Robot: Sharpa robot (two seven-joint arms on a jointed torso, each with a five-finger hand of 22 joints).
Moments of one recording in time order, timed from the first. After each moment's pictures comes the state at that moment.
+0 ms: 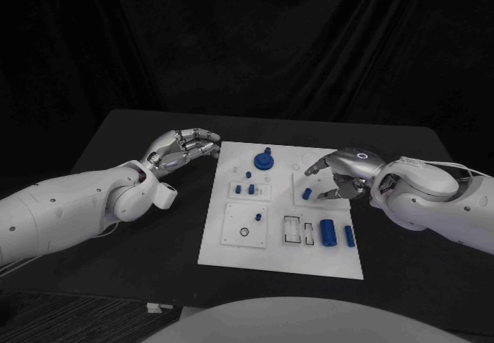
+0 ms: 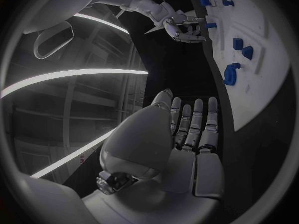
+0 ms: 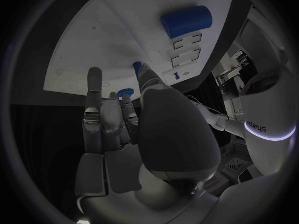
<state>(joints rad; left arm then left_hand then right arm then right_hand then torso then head) 1.16 -0.82 -0.22 1.28 -0.26 0.04 0.68 1.61 0.15 -0.10 0.20 0.40 0.53 0.13 0.50 0.25 0.18 0.17 0.84 0.35 0.35 0.17 0.68 0.38 0.16 0.44 0.28 0.20 1.09 1.24 -0.99 -0.25 1.63 -1.64 -0.35 -0.04 1.51 -0.19 0.11 0.29 0.12 0.80 0.09 0.07 0.11 0.75 0.13 0.31 0.13 1.42 0.02 1.22 1.16 0.17 1.34 0.12 0.07 1.22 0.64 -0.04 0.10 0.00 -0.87</state>
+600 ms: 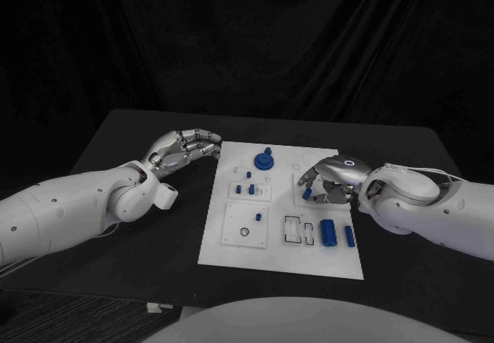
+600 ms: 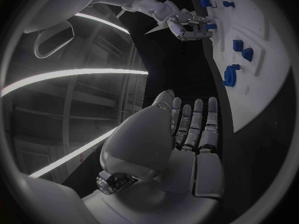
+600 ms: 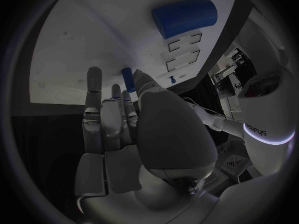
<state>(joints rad) 1.16 -0.82 -0.22 1.28 -0.26 0.05 0.68 1.63 0.15 -0.08 0.17 0.44 0.53 0.13 0.50 0.24 0.18 0.17 0.83 0.34 0.35 0.17 0.68 0.38 0.16 0.44 0.28 0.20 1.09 1.20 -0.93 -0.25 1.58 -1.62 -0.36 -0.01 1.51 -0.14 0.14 0.24 0.25 0.89 0.11 0.09 0.12 0.97 0.10 0.31 0.11 1.44 0.02 1.24 1.17 0.17 1.36 0.12 0.07 1.24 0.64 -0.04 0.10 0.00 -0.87</state>
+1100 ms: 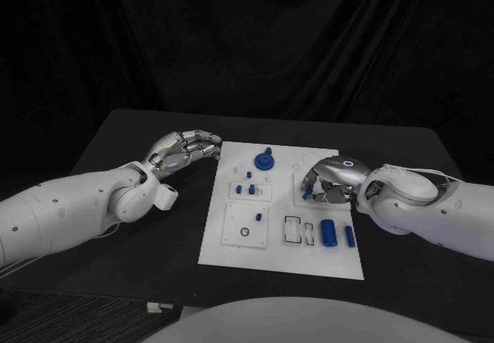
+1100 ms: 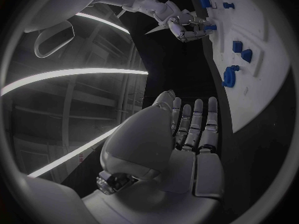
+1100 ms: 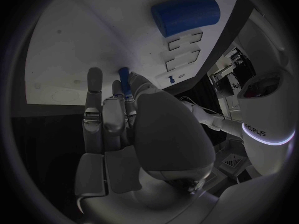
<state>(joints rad) 1.16 -0.82 -0.22 1.28 -0.26 0.06 0.68 1.63 0.15 -0.07 0.17 0.45 0.53 0.13 0.50 0.24 0.19 0.17 0.83 0.34 0.35 0.17 0.67 0.38 0.16 0.44 0.28 0.20 1.09 1.19 -0.92 -0.25 1.57 -1.62 -0.37 0.01 1.56 -0.12 0.22 0.19 0.27 1.06 0.13 0.15 0.18 1.13 0.07 0.29 0.10 1.43 -0.01 1.21 1.14 0.17 1.35 0.09 0.07 1.27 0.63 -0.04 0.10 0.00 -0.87</state>
